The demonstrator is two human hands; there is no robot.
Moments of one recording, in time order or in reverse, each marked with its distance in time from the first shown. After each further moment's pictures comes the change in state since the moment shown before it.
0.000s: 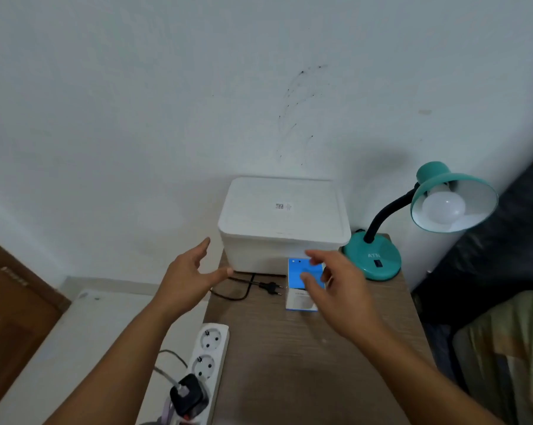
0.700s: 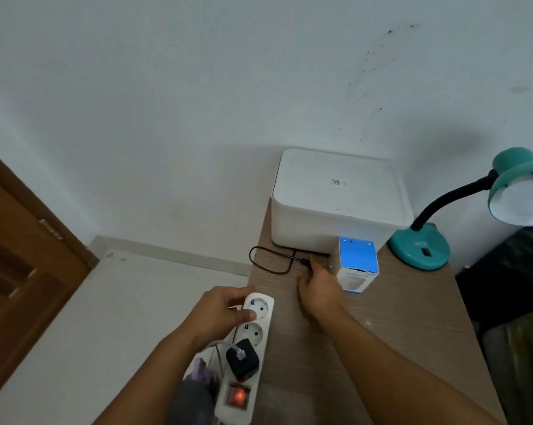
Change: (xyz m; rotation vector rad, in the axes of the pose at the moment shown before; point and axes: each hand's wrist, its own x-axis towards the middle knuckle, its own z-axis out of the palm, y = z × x) left_hand -0.056 -0.094 -0.001 -0.081 -0.299 -0.097; right_hand 0.010 0.010 0.155 -0.173 -0.162 0.379
